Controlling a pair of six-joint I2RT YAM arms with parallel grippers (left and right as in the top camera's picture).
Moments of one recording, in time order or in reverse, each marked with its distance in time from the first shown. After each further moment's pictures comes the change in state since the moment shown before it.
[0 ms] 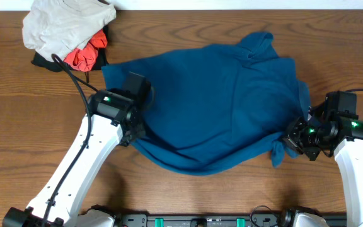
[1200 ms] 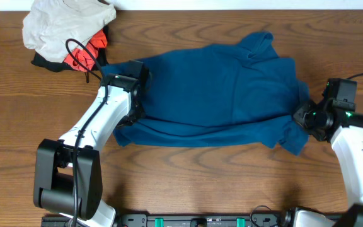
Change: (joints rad) left arm 0.109 0.330 0.000 0.288 -0.058 0.023; right arm 0.000 0.140 0.000 0.357 0.280 0.076
